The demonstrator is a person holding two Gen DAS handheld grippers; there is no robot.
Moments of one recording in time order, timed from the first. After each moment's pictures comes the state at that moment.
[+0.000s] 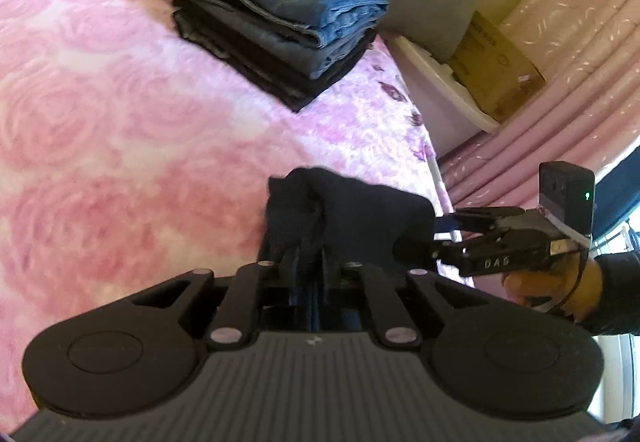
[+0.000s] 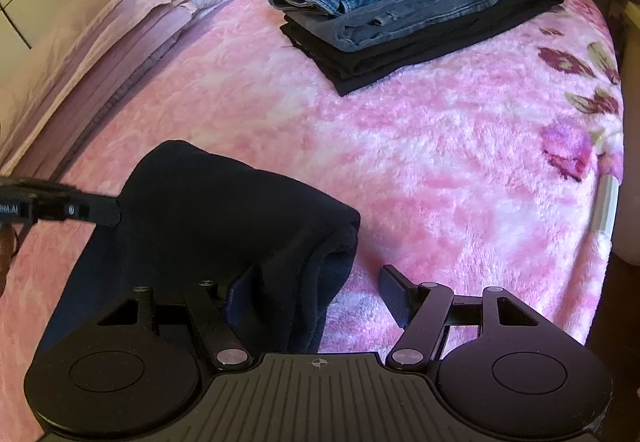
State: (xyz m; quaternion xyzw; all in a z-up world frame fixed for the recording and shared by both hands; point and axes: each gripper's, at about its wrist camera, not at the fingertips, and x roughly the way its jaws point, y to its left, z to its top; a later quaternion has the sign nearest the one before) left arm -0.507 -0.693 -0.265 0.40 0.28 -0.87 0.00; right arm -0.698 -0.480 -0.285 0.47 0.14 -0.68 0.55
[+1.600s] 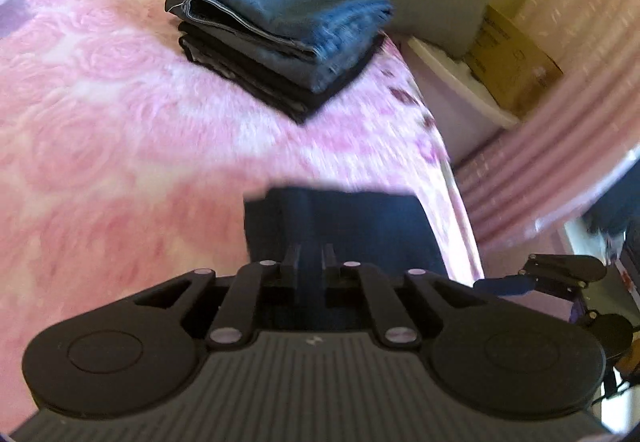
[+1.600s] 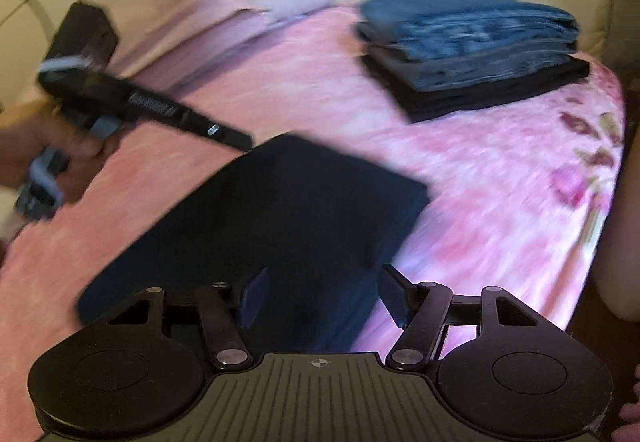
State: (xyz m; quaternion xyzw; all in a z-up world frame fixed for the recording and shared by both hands) left arm -0.483 -0.662 -0.229 0.41 0.23 -0.88 0.04; right arm -0.606 -0.415 -0.237 0.38 0.16 -0.66 0.63
